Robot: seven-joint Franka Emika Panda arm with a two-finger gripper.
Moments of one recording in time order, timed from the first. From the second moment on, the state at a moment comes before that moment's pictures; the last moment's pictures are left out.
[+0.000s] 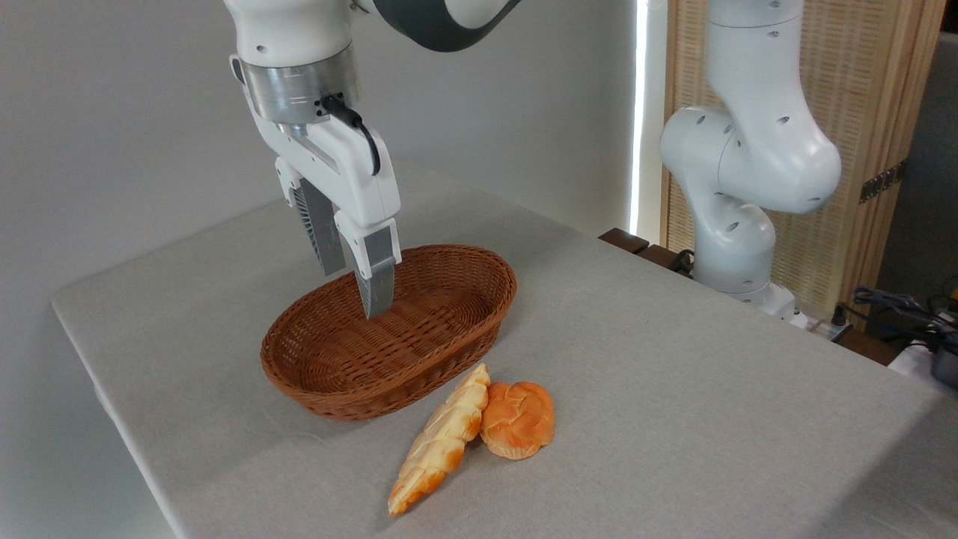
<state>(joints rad) -0.03 0.07 -0.03 -1.61 -0.14 1.66 0.77</state>
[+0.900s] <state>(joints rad) -0.06 -0.11 -0.03 -1.93 -0.09 1.88 0.78</state>
